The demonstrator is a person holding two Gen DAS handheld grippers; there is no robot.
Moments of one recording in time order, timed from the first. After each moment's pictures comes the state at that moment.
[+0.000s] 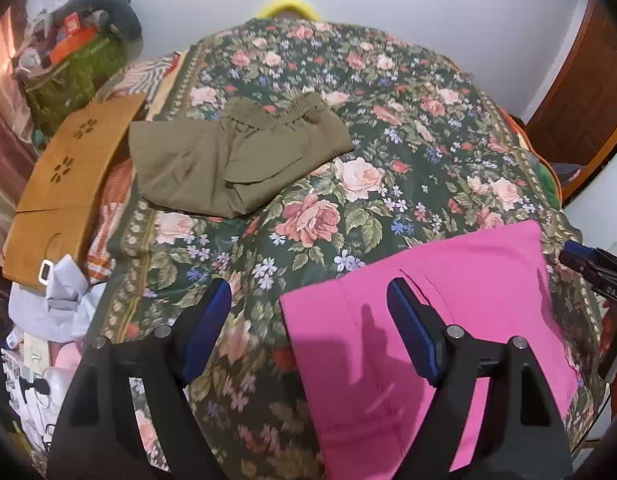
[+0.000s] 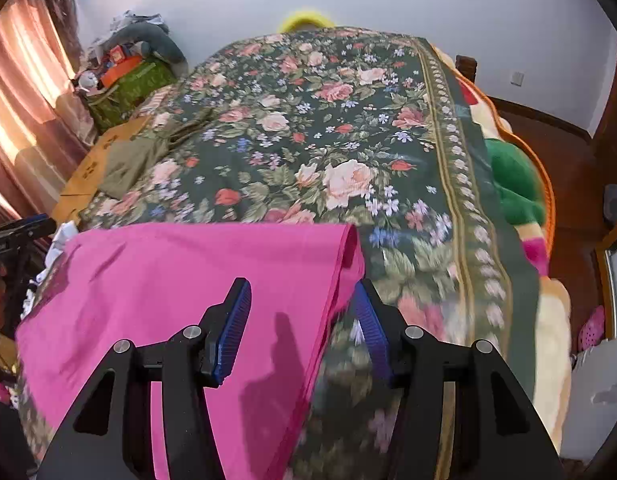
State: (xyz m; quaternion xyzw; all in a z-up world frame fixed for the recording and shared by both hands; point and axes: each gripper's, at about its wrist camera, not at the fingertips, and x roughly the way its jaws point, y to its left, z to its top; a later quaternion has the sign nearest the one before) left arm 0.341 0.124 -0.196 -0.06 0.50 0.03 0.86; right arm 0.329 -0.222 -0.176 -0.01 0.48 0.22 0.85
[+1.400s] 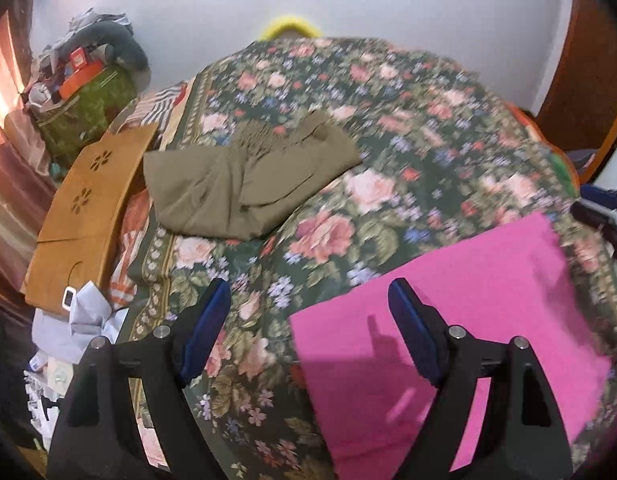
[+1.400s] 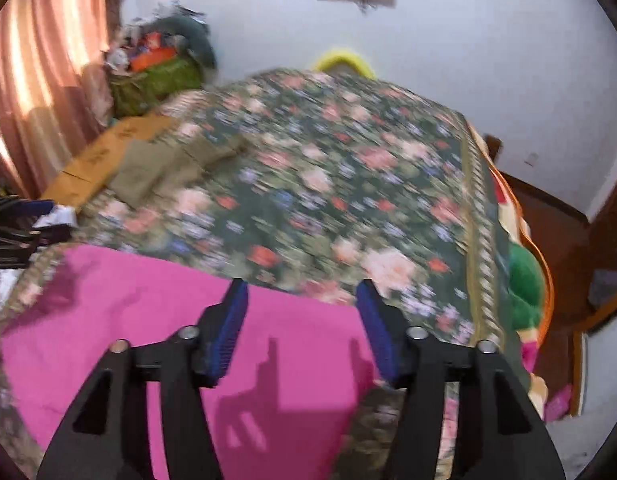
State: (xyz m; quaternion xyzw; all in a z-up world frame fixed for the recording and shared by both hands) left arm 0.332 0.109 -0.186 0.00 0.46 0.05 0.88; right arm 0.323 -0.159 -0.132 -0.09 0.40 0.26 0.88
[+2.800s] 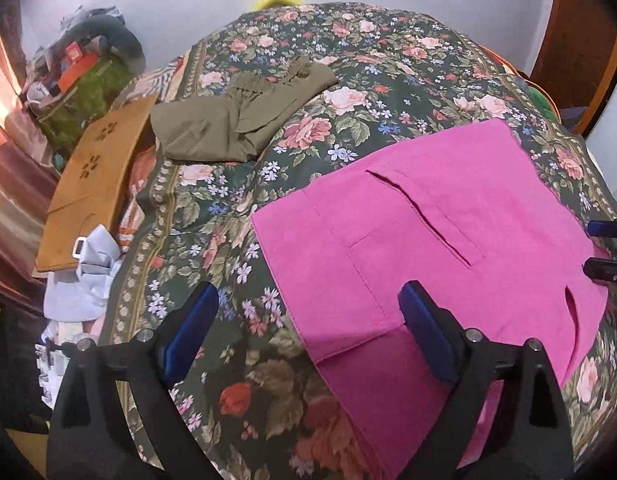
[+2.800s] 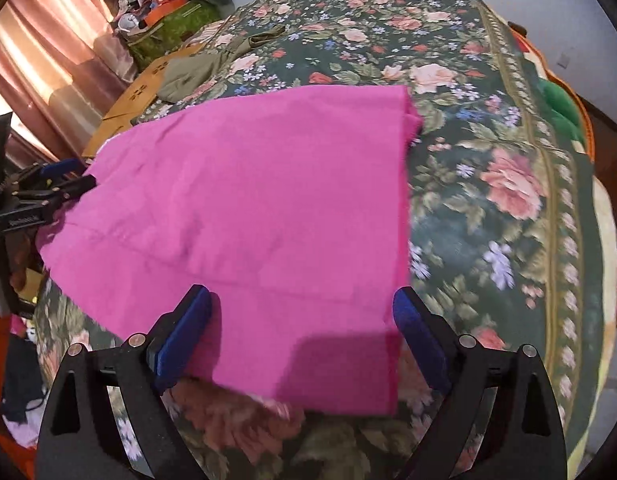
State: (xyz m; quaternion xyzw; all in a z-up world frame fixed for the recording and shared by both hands) left arm 0.236 0.085 -0.208 0.04 0.51 0.05 0.86; right arm 0.224 -0.199 -0.194 -0.04 0.54 0.29 0.79
